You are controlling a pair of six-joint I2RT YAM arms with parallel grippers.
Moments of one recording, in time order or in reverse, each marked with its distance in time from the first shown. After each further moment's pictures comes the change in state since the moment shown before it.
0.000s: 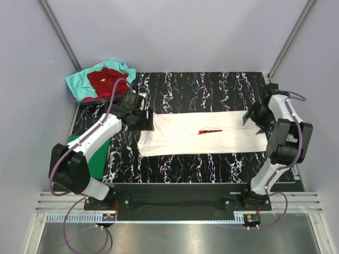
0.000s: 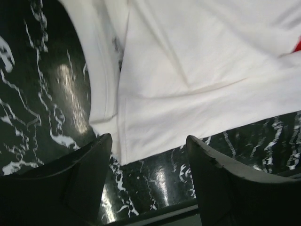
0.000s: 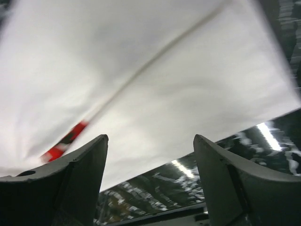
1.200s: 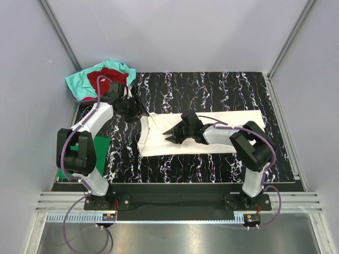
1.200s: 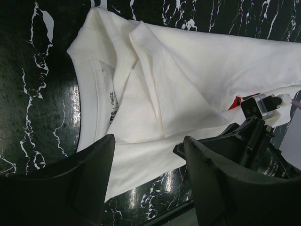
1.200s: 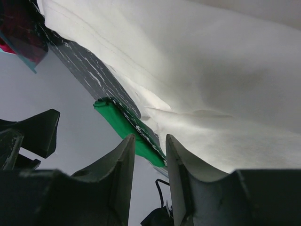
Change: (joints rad) left arm 0.282 0.185 0.123 0.160 0.340 -0.139; right arm 0.951 0.008 -0.418 1.106 -0.264 1.168
